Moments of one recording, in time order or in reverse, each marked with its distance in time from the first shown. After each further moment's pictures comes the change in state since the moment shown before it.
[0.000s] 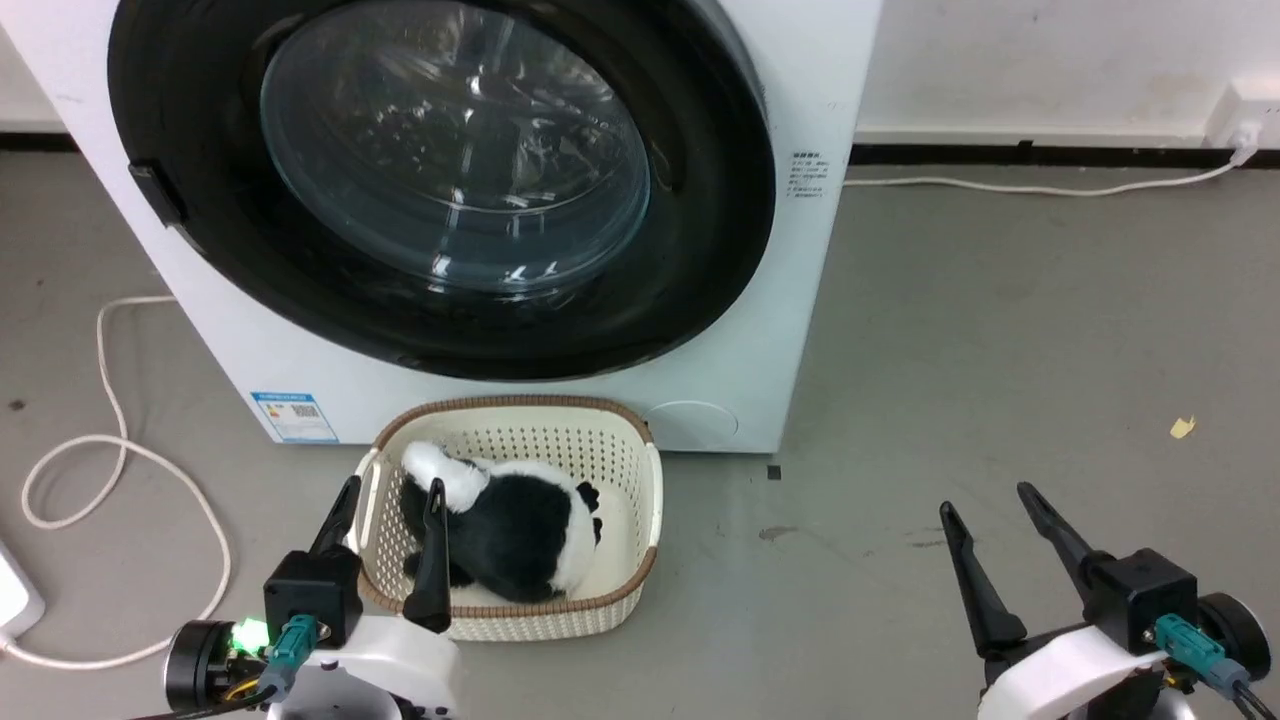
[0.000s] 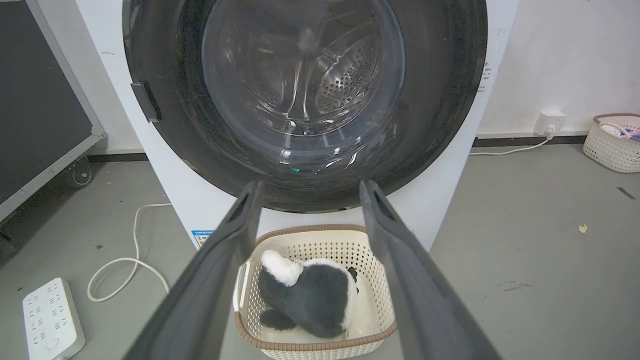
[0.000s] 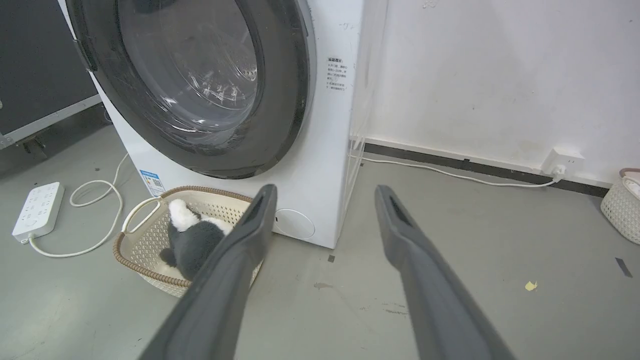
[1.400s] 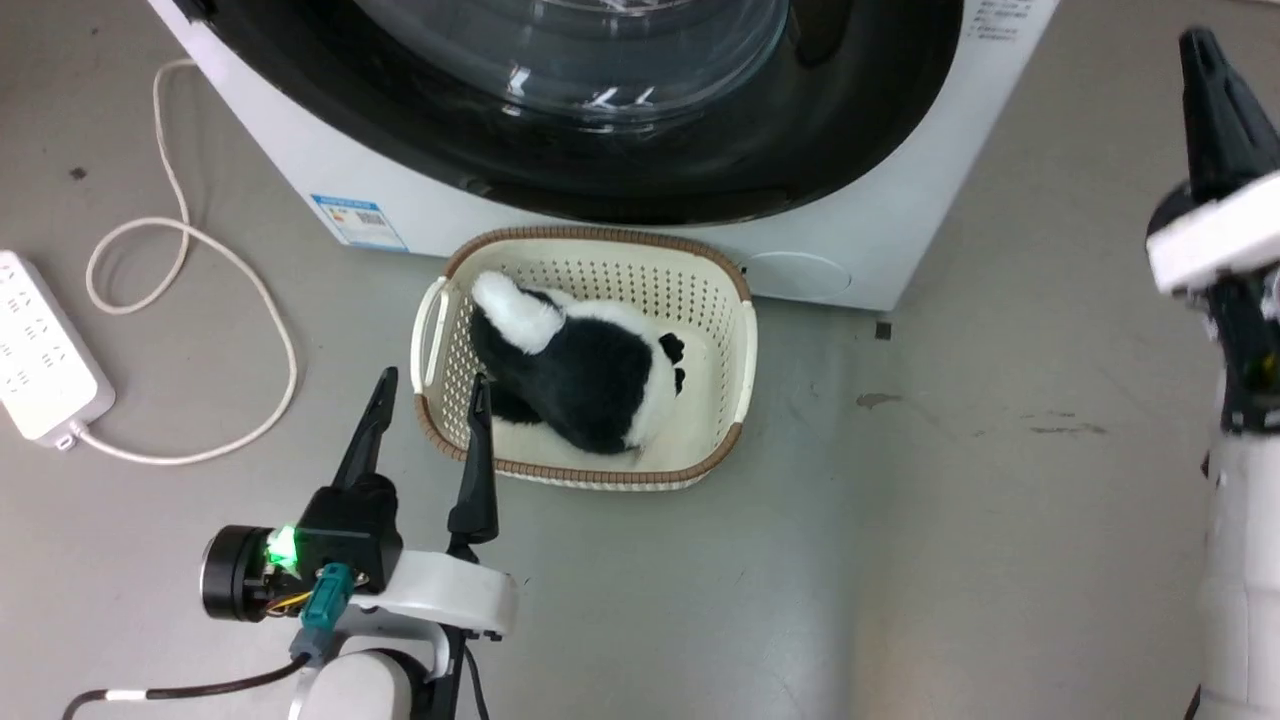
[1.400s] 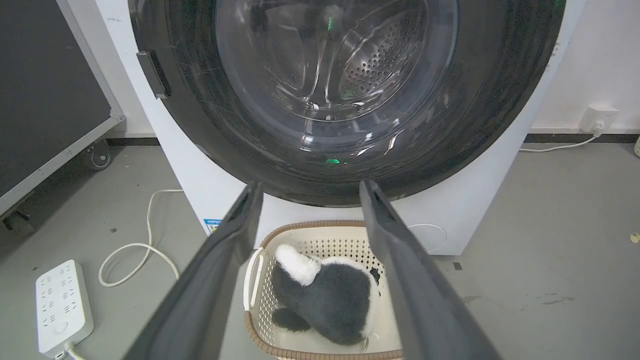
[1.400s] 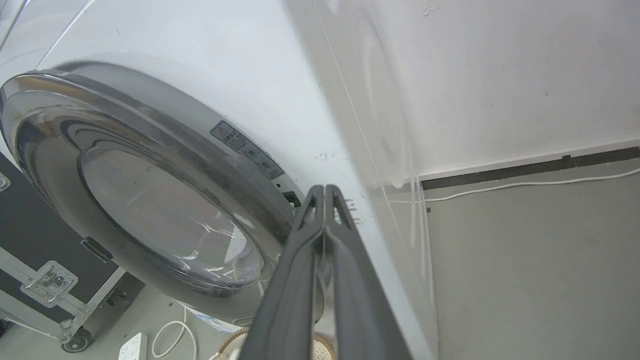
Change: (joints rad) left arm -0.129 0.000 -0.102 -0.020 -0.021 0.068 -0.103; right arm -0.707 -0.040 -0.197 0.192 0.425 0.000 0.253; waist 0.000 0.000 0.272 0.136
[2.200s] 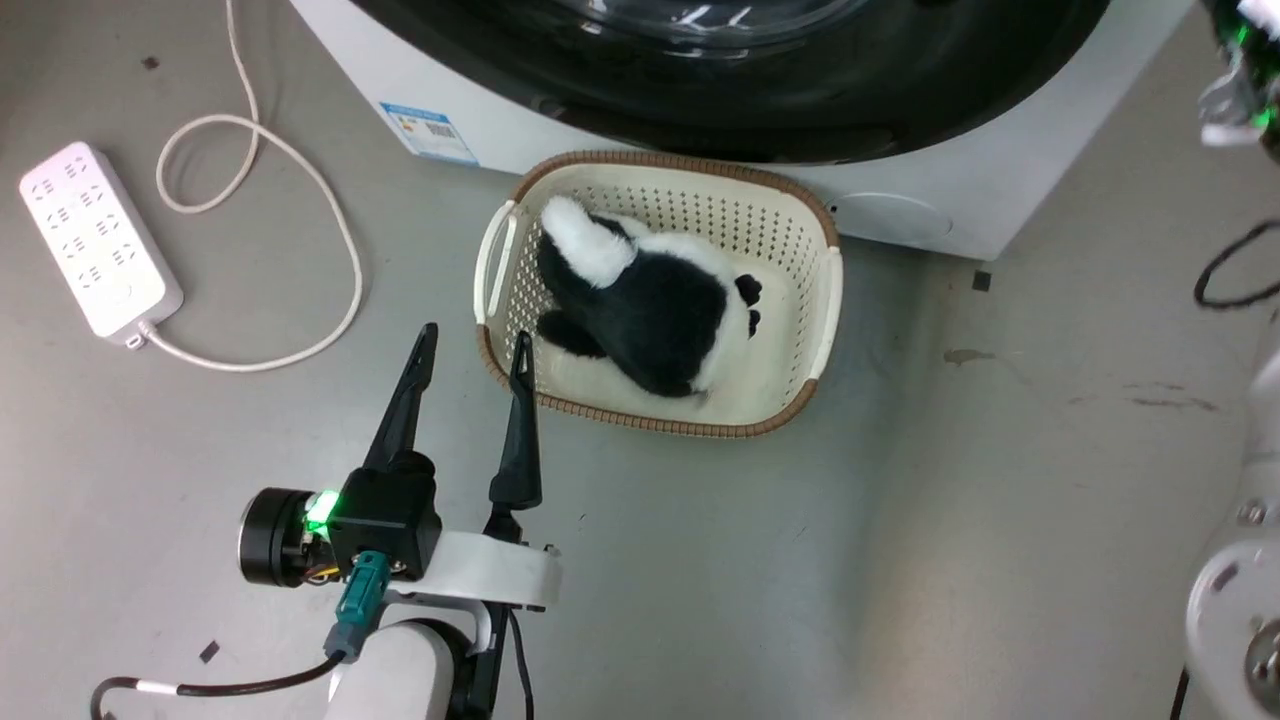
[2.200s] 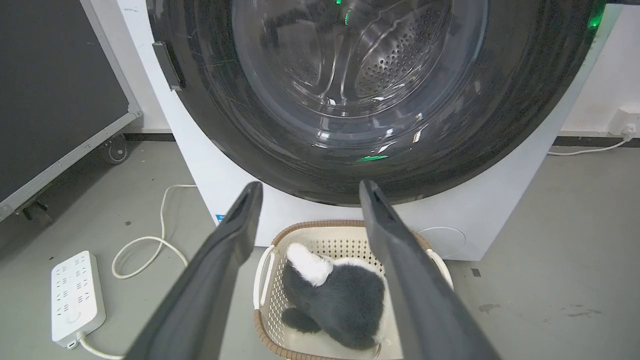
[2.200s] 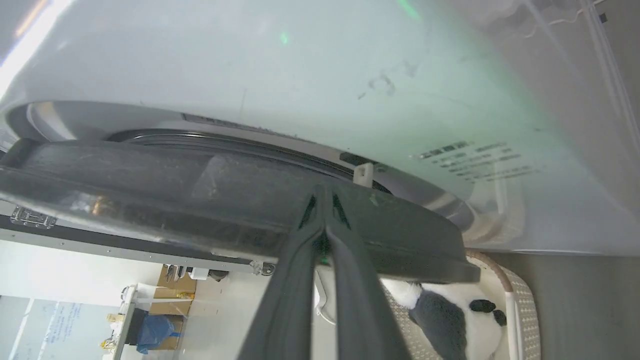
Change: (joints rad) left arm -0.061 0.000 -0.094 -0.006 -0.034 0.058 -0.056; right arm -0.473 0.035 -0.266 0.463 0.229 0.000 0.449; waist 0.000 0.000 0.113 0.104
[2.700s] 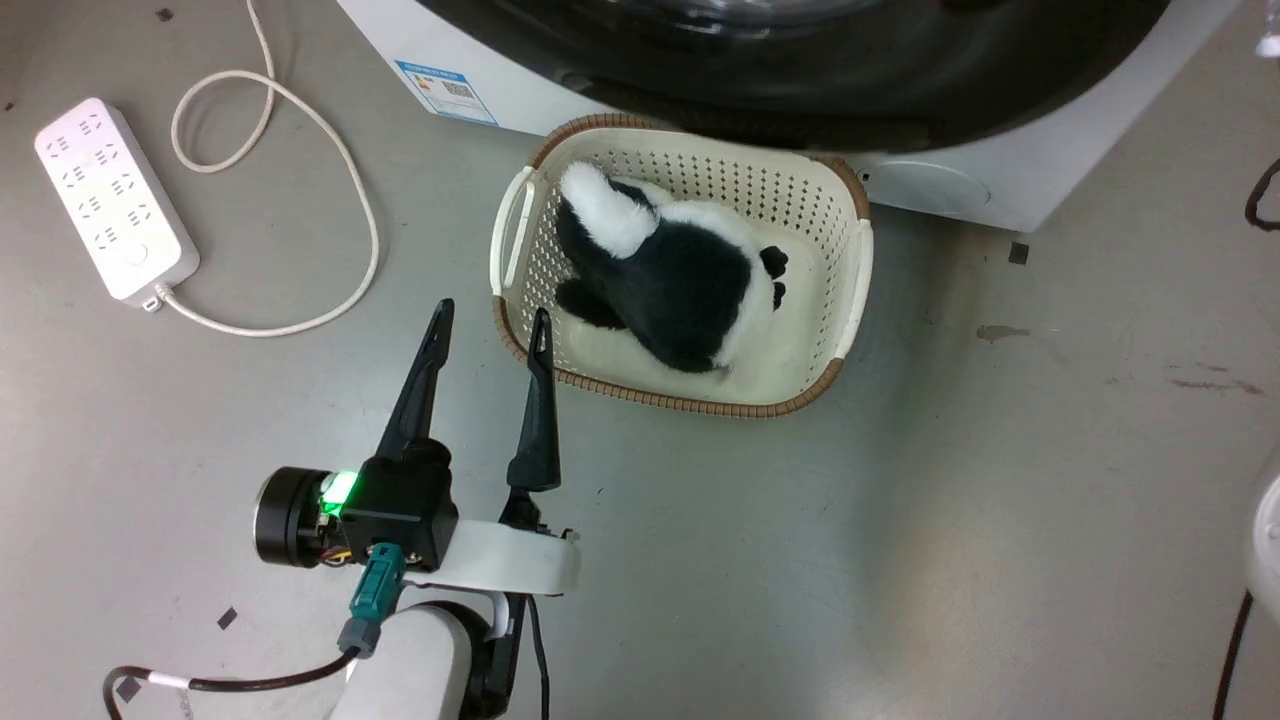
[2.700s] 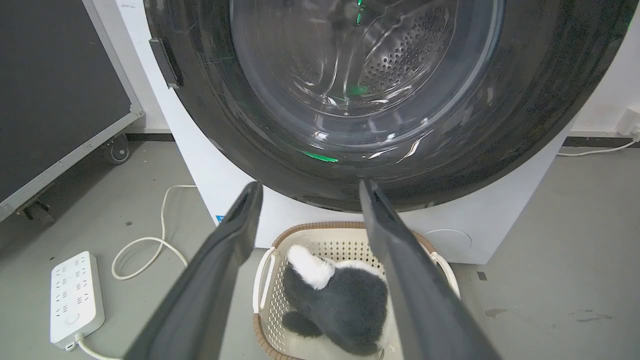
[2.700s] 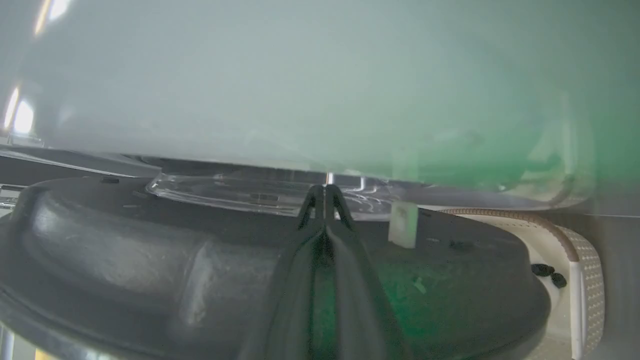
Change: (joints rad) left arm -0.036 0.000 -0.039 0.000 -0.016 0.029 -0.030; right arm -0.209 -0.018 -0.146 0.168 -0.018 -0.002 0.218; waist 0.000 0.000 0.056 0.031
